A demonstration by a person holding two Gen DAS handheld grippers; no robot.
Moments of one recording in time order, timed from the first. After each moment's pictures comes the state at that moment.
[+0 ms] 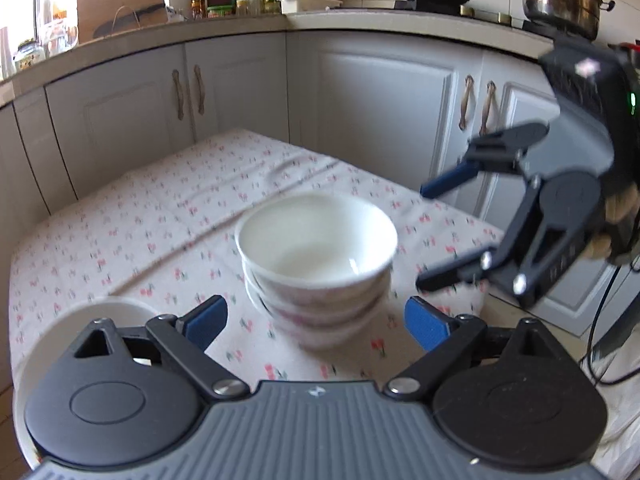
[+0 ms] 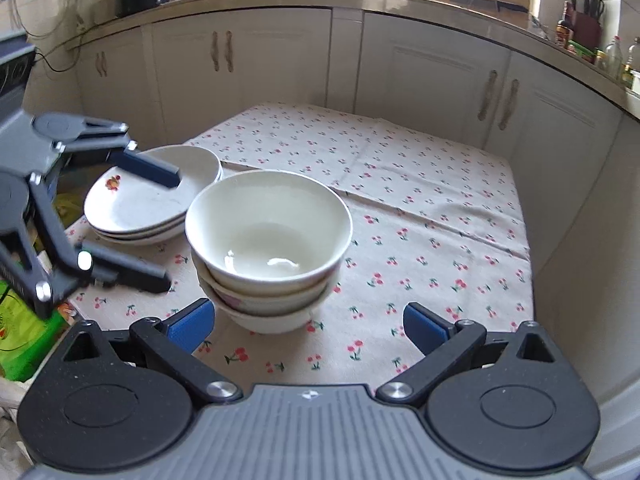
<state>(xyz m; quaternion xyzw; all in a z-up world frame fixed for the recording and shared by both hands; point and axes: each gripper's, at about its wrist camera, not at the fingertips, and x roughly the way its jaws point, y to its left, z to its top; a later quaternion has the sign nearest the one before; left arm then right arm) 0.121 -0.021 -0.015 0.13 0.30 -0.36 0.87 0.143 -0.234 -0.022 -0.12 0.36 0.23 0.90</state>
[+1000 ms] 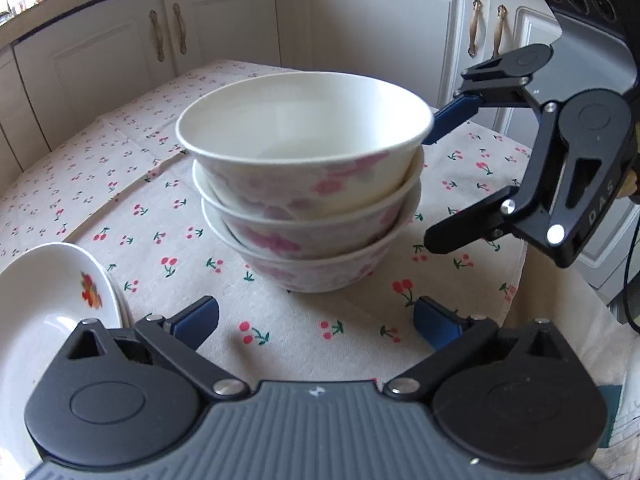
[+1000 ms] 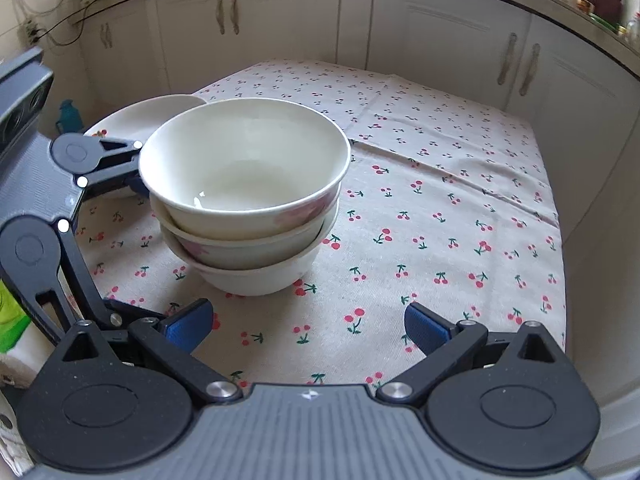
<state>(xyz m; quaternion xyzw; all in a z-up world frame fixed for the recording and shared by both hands) 0.152 -0.054 -0.081 0.18 0.37 -0.35 0.84 0.172 -0.239 -0.070 -0.13 0.39 0.25 0.87</state>
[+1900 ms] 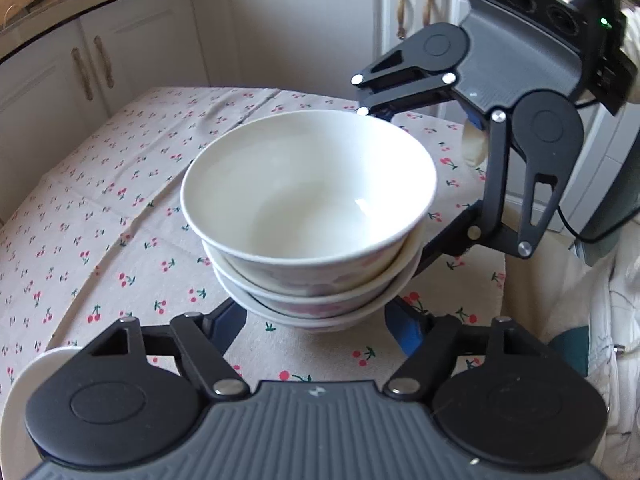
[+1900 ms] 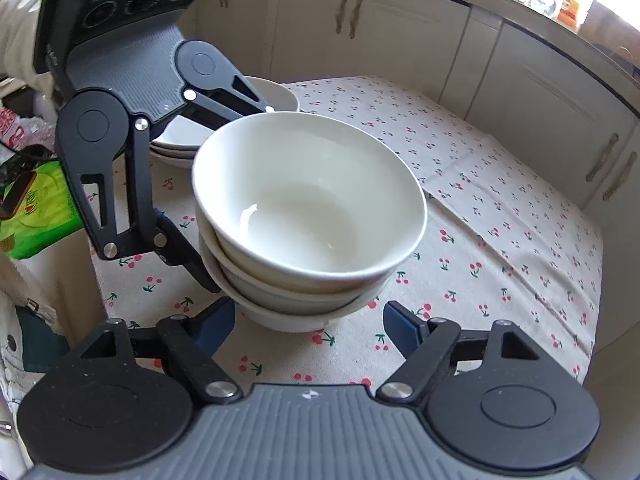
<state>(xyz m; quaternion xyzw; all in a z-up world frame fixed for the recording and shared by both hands) 0.183 -0.051 -0.057 0.25 0.35 -0.46 0.78 0.187 -0.216 -0.063 -0.26 0.34 0.39 0.82</state>
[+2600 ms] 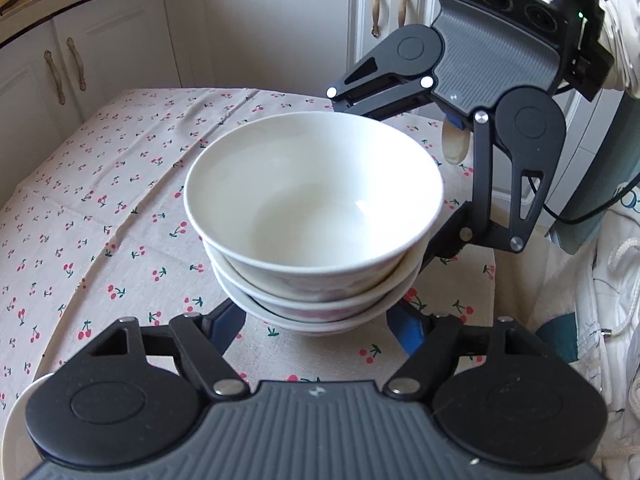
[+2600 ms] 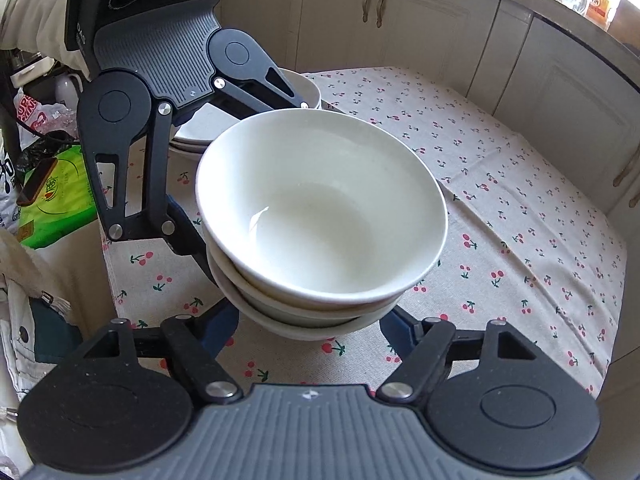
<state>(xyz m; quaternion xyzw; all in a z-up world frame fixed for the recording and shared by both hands) 0.200 -0.049 -0.056 0.25 0.36 -0.50 0.75 0.205 -0.208 -0.067 -0.27 0.37 0.42 0.79</state>
